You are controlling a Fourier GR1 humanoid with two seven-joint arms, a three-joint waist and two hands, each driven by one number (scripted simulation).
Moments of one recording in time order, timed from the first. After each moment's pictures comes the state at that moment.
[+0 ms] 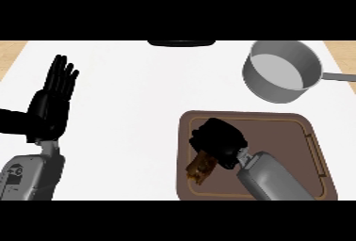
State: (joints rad) left arm -0.27 0.23 0.06 -1.51 0.17 0.14 0.02; right arm -0.43 -0.20 0.56 -1.43 1.19 0.48 -0.18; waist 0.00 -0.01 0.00
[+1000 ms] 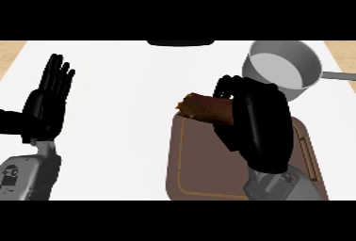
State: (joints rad) left arm -0.26 0.24 0.07 -1.53 0.17 0.13 0.03; right arm -0.44 -0.04 0.38 -1.88 1.28 0.07 0.59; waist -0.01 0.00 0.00
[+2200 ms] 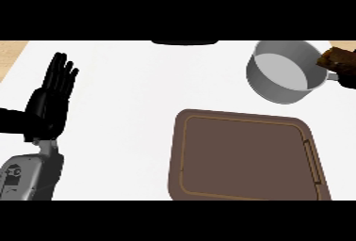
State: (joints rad) left arm -0.27 0.21 0.08 -1.54 0.15 0.11 0.05; right arm -0.54 -0.49 -0.34 -1.24 0.86 -0.09 -0.03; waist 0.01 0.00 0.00
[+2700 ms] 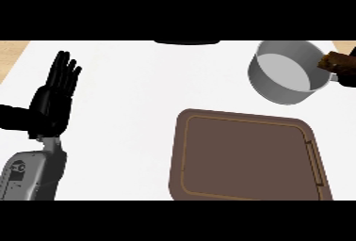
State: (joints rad) left arm -0.30 0.20 0.09 -1.51 0.14 0.10 0.03; right arm -0.72 -0.57 -0.38 -0.70 0.88 -0.26 -0.26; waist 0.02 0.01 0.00
